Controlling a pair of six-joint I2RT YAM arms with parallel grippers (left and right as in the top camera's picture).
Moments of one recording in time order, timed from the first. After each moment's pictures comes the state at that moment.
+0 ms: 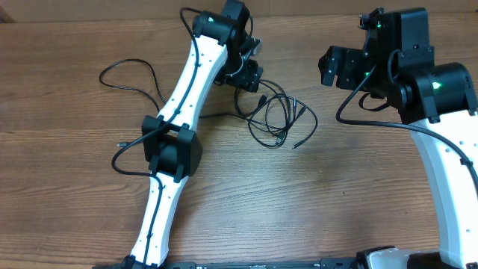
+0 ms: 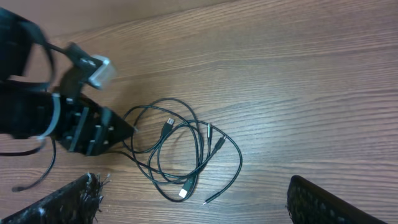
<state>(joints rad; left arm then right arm) -0.38 2.57 2.63 -1.47 0.24 0.04 0.19 1.51 1.77 -1.12 -0.04 0.30</state>
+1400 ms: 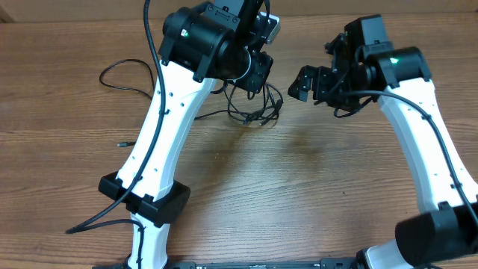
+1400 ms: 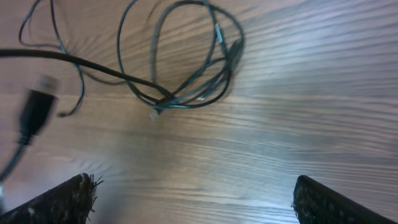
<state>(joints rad) -0.53 2.10 2.68 -1.64 0.16 -0.08 0.19 1.71 1.69 -1.19 -0.37 0.33</state>
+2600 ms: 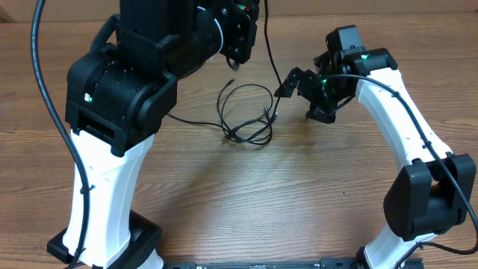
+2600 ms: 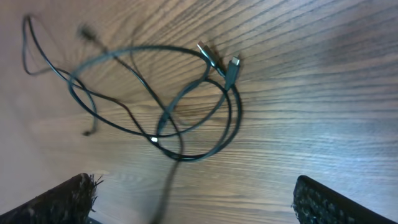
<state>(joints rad) -0.53 1.81 2.67 -1.18 0.11 -0.12 0.19 1.86 1.59 -1.05 -0.49 0.57</state>
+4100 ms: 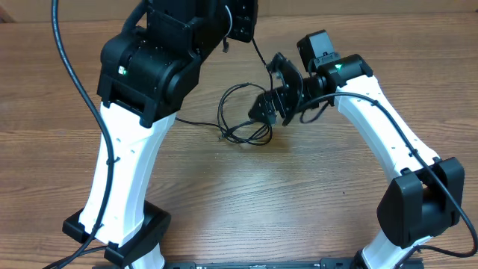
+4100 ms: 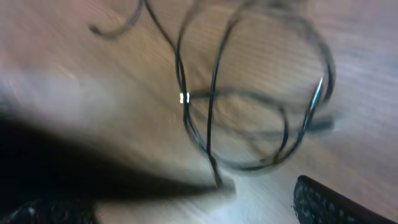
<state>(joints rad) -0.53 1.89 2.67 -1.16 -0.09 -0.16 0.33 1.84 1.59 -0.94 -0.58 -0.07</state>
